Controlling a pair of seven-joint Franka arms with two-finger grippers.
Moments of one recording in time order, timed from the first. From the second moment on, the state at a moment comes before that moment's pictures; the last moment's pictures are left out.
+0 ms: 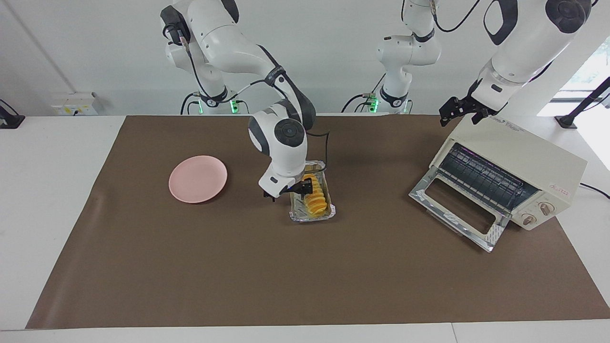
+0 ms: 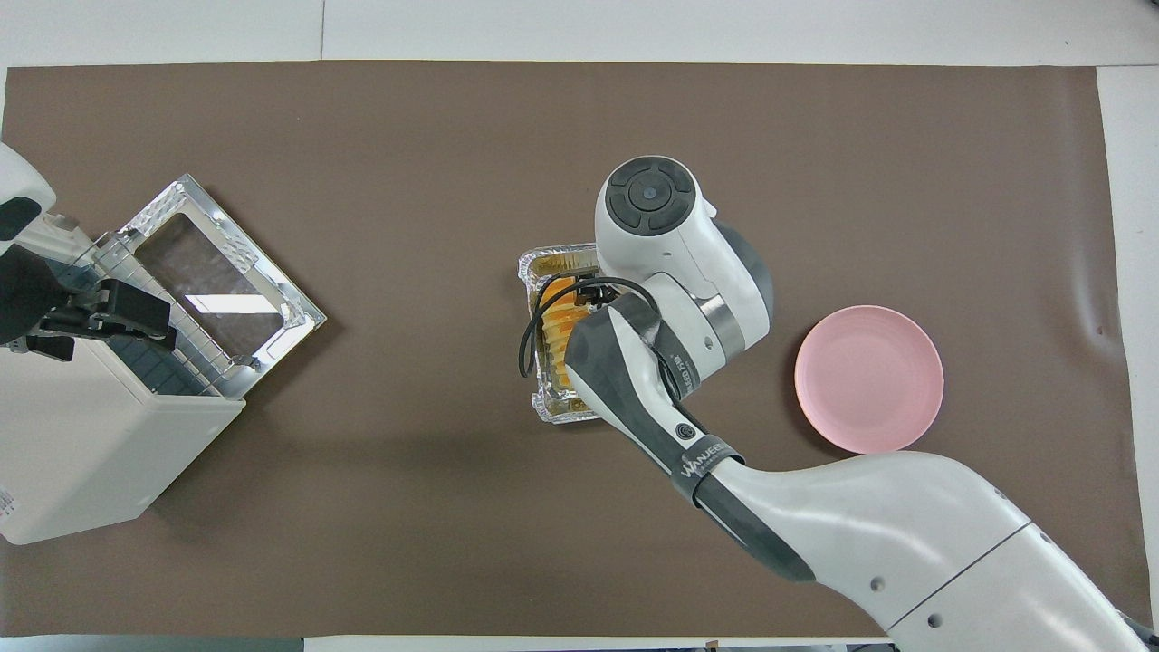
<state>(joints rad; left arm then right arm) -0.14 -0.04 0.05 -1.65 -0.03 1.42 -0.10 0.37 0.52 0.17 -1.61 -0.10 2.04 0.51</state>
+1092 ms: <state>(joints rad) -0.14 -0.06 0.05 -1.65 -0.03 1.43 -0.10 0.36 0.51 0.17 -1.57 -0.10 2.01 0.53</state>
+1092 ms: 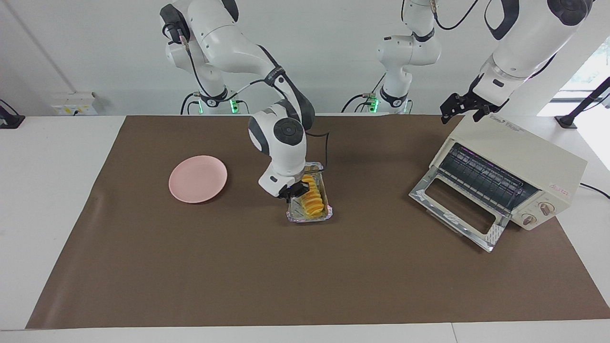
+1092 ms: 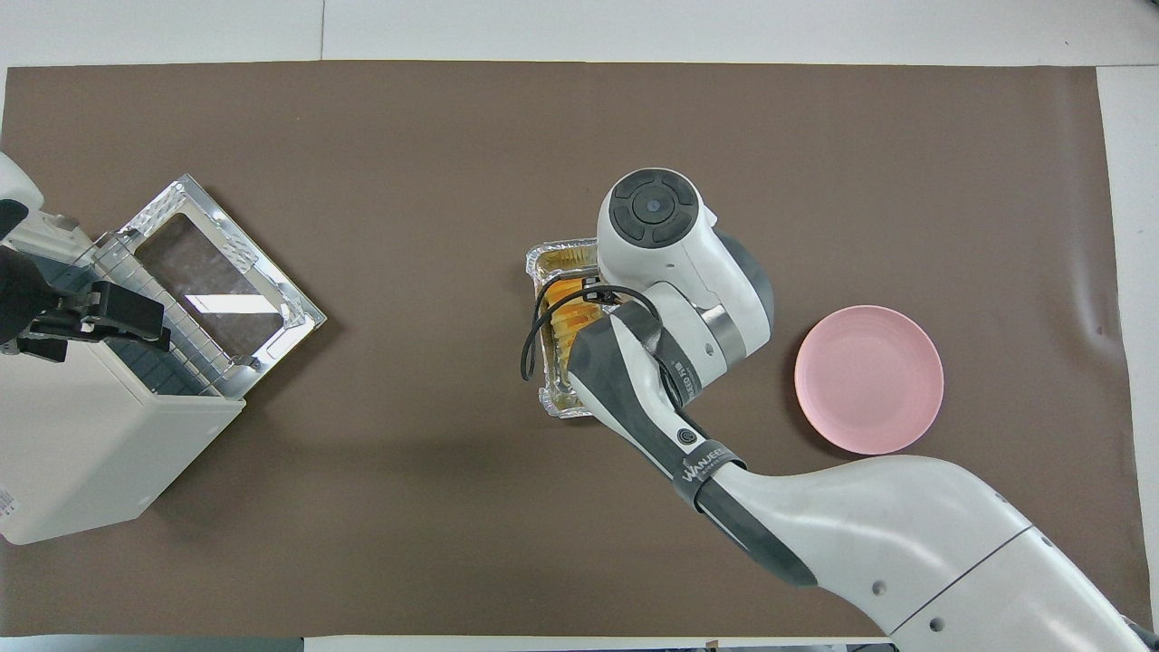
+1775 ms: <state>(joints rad) -0.14 -0.06 0.05 -1.65 -0.03 1.43 -0.10 -0.02 0.55 0.16 -1.31 -0.09 1.83 0.11</state>
